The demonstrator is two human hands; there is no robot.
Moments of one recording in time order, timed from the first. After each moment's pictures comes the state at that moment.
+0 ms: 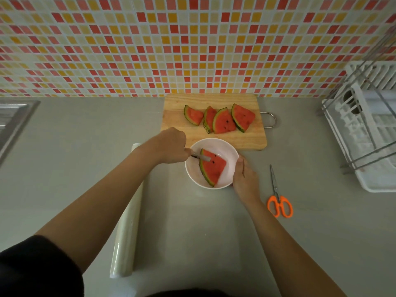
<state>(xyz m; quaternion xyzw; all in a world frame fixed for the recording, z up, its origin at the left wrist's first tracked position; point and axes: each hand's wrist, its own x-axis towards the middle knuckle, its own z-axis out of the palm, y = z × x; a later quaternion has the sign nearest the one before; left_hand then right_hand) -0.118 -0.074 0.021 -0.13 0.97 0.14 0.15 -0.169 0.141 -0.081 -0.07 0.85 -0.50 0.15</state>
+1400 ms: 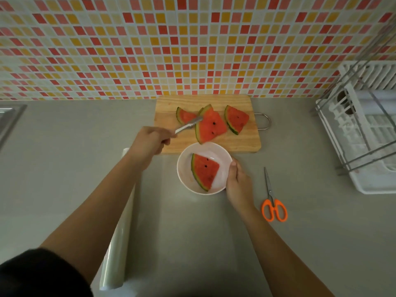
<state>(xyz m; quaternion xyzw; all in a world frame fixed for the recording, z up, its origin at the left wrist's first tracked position) -0.120 -0.090 0.005 -0.37 0.69 0.62 -0.07 -0.169 0.141 -0.083 -0.06 0.85 -0.51 0.15</state>
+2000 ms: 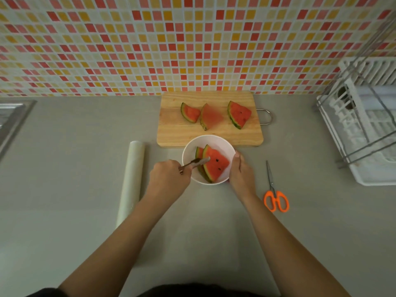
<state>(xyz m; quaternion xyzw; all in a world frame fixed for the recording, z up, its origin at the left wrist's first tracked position) -0.051 -0.004 0.001 -0.33 0.92 0.23 -0.01 -0.169 0.139 -0.083 -0.07 0.85 -0.50 0.14</state>
